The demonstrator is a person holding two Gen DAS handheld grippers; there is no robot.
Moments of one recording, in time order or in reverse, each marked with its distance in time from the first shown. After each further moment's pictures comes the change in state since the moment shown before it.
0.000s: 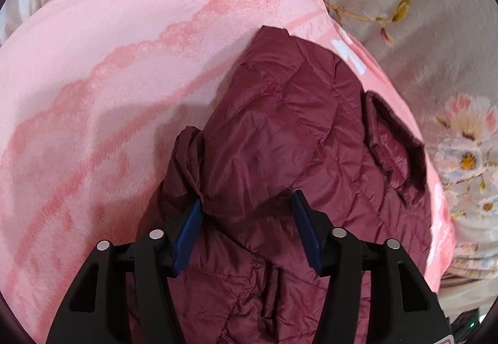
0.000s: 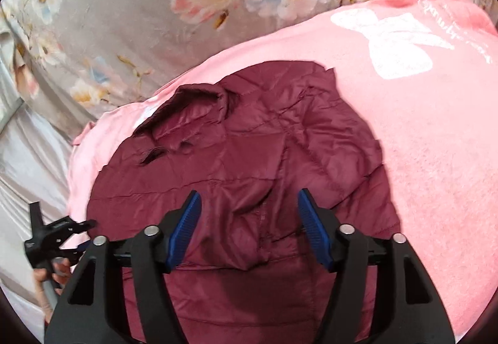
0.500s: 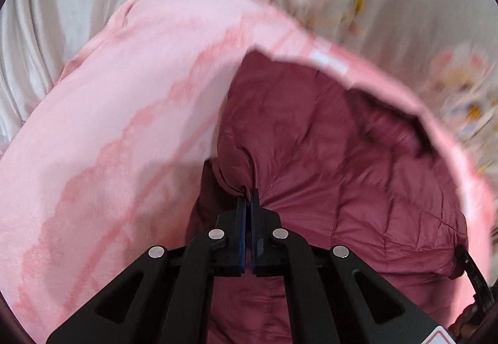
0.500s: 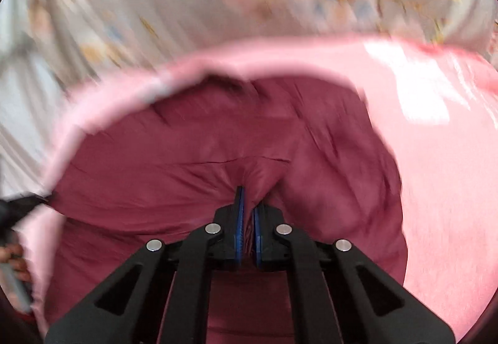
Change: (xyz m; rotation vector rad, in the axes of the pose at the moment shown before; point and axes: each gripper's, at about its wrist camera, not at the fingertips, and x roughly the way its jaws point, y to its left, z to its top) left arm -0.027 -0.013 -0.022 0.268 -0.139 0.161; right arm 0.039 0.019 -0.019 -0.196 0.055 -0.158
